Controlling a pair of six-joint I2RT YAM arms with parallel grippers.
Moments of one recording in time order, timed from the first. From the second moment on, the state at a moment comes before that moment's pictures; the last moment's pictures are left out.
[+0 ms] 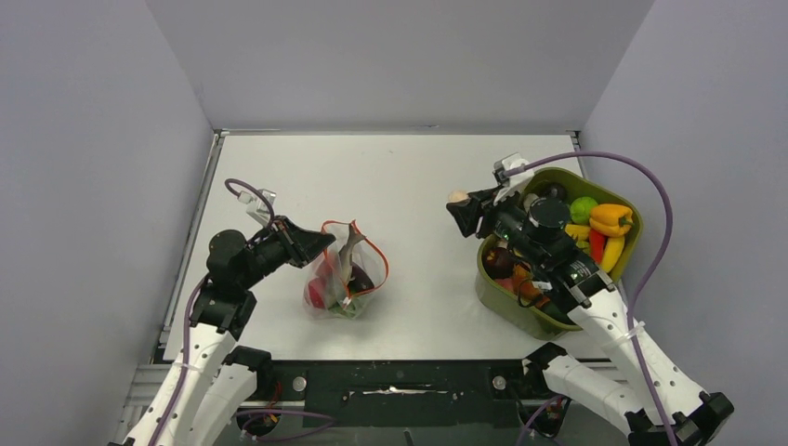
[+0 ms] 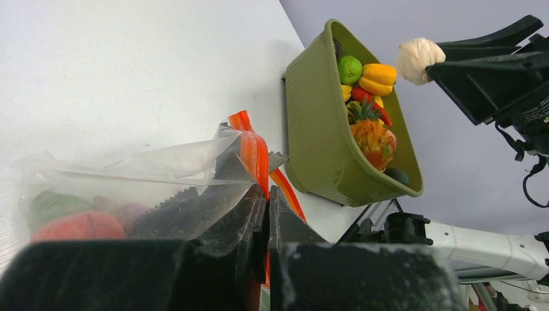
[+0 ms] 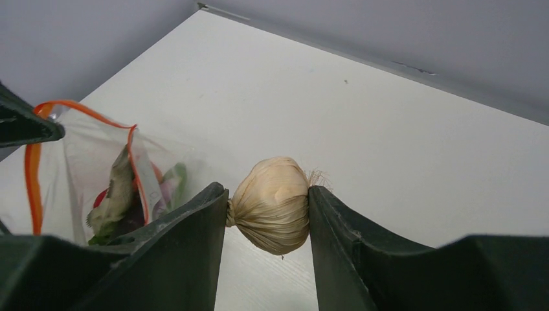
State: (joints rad) left arm -0.24 0.66 0.56 -0.01 0.54 -0.73; right arm 0.52 0.86 0.94 -0.21 -0.07 0.10
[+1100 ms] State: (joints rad) left arm -0.24 0.70 0.54 0.08 0.55 -0.79; right arm 0.96 1.28 0.91 0.01 -0.18 0.15
